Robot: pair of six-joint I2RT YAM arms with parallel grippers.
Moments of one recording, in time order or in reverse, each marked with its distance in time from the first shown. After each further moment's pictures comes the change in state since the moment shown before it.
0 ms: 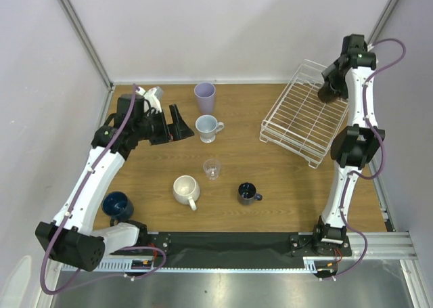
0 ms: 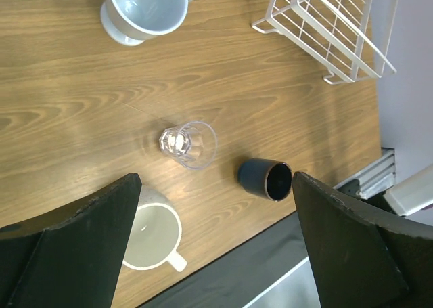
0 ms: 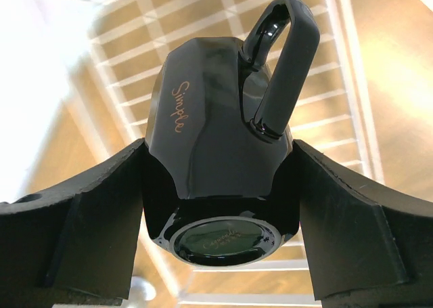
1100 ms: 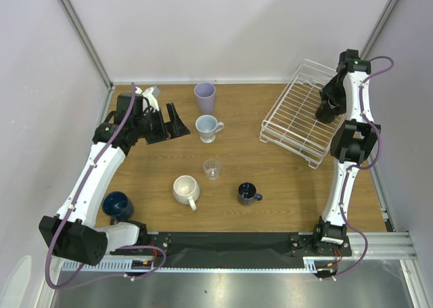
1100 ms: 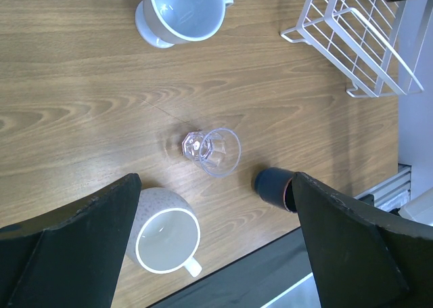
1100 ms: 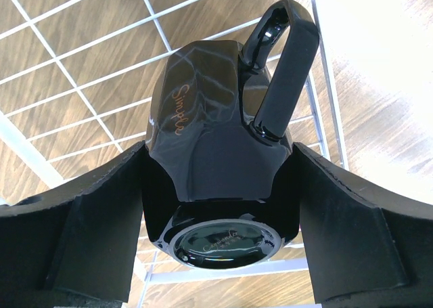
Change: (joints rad) left arm 0.047 0.040 0.001 -0.008 -0.034 0.022; right arm -0.051 0.154 -0.005 -0.134 -0.033 -0.057
